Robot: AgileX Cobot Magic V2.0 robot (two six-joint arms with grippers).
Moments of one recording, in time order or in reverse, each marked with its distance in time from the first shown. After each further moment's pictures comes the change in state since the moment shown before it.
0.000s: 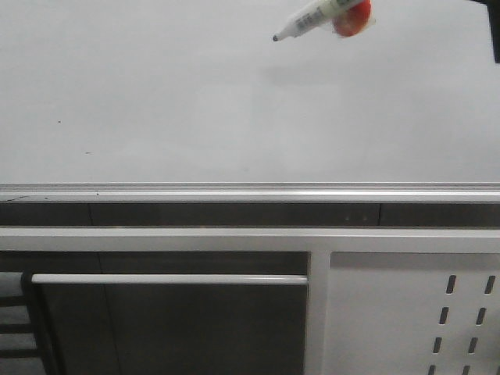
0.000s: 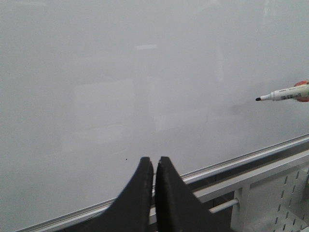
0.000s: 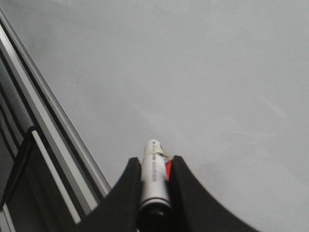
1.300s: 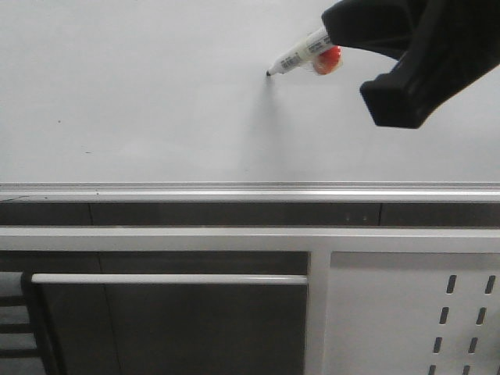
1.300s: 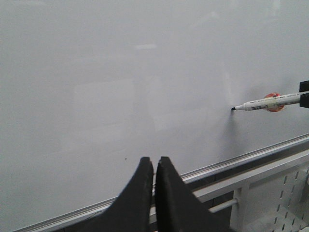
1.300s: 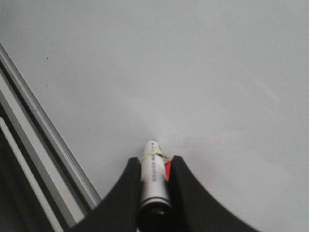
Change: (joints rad) left arm 0.001 0.000 0.000 -0.004 0.001 0.000; right arm 0.000 0.231 0.000 0.014 -0.244 0.000
